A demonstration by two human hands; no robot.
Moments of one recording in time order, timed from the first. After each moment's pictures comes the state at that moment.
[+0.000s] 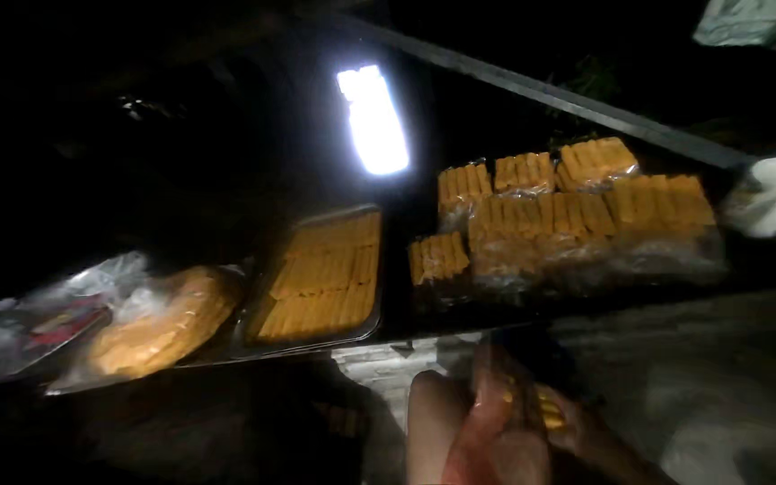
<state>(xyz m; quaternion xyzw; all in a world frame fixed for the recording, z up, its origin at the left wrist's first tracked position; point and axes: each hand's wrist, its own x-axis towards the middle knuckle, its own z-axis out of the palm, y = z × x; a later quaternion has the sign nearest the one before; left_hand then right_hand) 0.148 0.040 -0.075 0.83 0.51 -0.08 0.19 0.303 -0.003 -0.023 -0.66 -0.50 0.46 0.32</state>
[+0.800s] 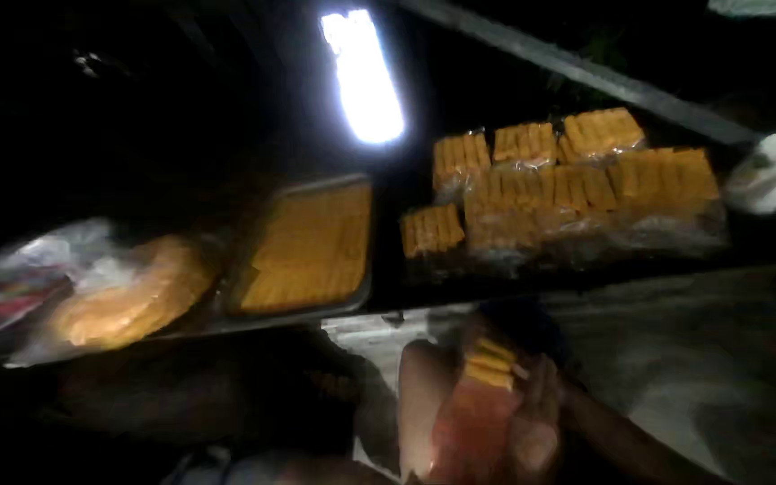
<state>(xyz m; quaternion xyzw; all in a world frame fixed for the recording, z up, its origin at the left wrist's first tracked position) 0.165 0.000 -0.006 0.85 0.37 0.16 0.33 0.271 0.011 0.079 -0.67 -0.33 0.59 0.30</state>
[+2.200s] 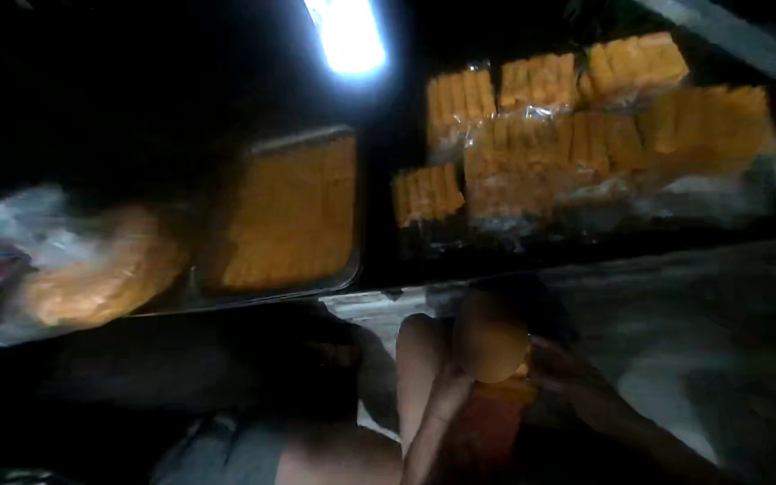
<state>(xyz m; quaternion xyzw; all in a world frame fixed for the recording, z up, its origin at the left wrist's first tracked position) 0.084 0.069 -0.043 0.51 0.52 0.19 0.65 0.300 -0.021 -0.027 -0.59 -0.30 0.61 0.44</state>
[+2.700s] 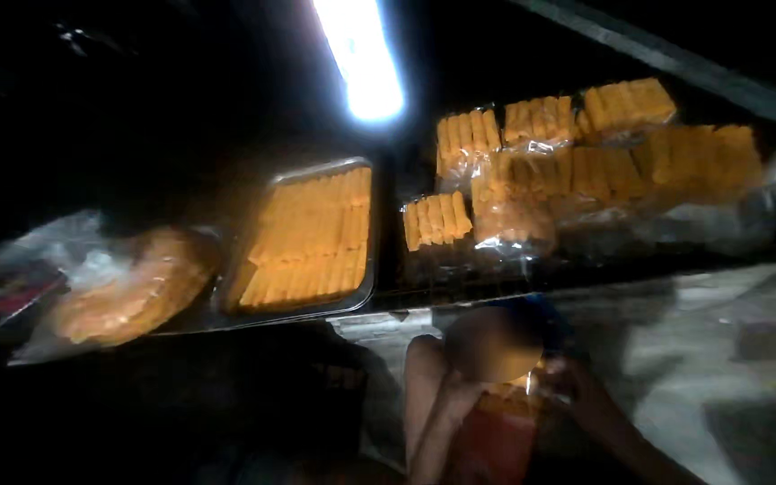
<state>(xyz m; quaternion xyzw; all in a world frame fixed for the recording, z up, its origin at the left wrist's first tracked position) 0.091 0.095 -0.058 0.55 0.48 0.20 0.65 0.303 -0.016 -0.036 -0.71 -0.41 0.46 0.34</state>
